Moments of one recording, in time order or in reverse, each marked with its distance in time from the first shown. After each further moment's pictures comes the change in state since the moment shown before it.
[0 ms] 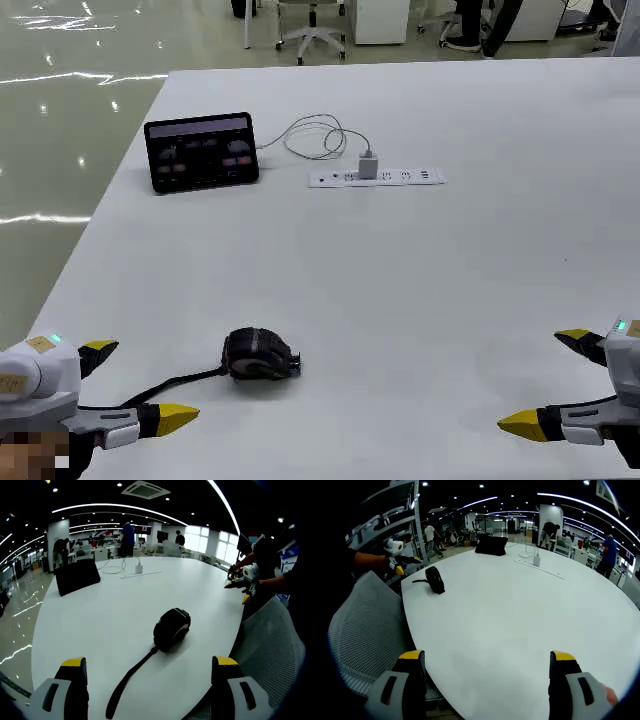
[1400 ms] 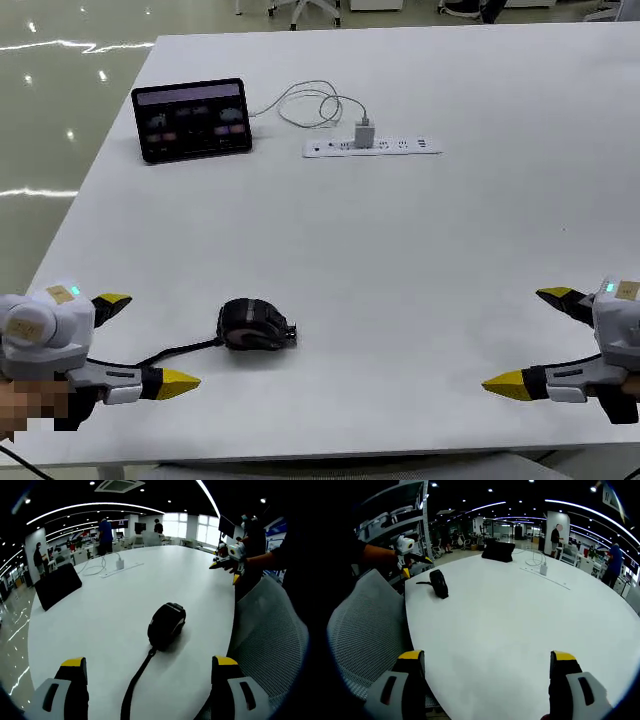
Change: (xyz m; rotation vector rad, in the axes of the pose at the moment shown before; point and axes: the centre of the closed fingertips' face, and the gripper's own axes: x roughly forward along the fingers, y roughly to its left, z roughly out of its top) left arm 0.026 -0.007 0.006 0.236 0.115 -0.122; right arm 0.015 0.002 0.021 -0.063 -0.044 0.041
